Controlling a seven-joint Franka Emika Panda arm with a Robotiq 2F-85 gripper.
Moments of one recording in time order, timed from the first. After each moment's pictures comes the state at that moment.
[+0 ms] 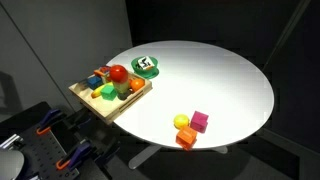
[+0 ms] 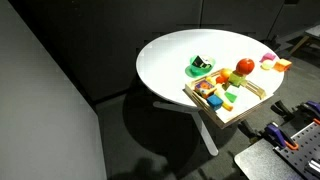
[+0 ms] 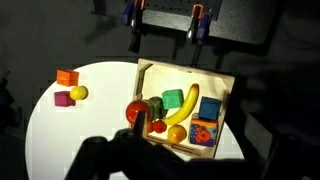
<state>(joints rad) 0.10 -0.53 0.36 -2.18 -0.04 1.48 0.25</state>
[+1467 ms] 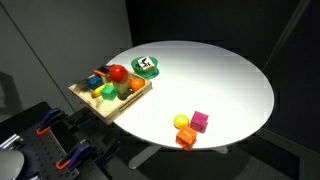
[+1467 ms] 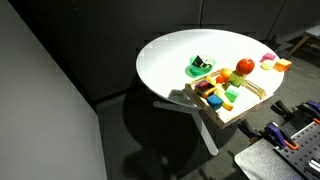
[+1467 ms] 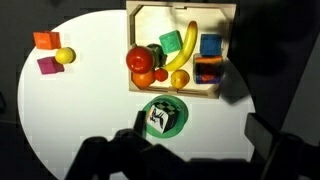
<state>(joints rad) 0.07 -0.47 0.22 -2.18 -0.05 1.77 0.25</state>
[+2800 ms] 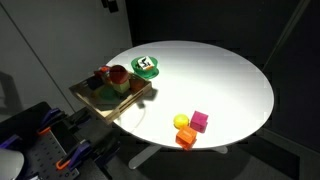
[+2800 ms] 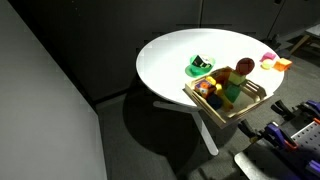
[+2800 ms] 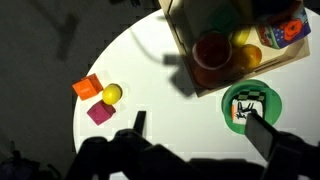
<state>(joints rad) -0.11 -0.41 -0.04 -2.34 -0.06 1.99 0.31</state>
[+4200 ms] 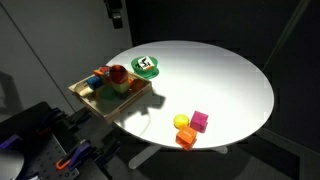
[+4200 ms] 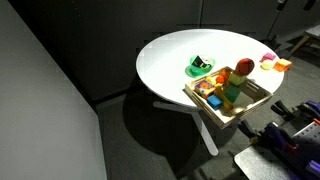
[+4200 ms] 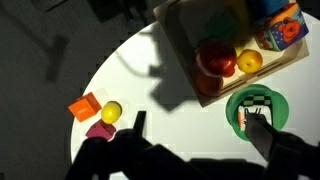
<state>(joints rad) -0.13 -0.37 -0.11 -2.36 0.01 1.99 0.27</state>
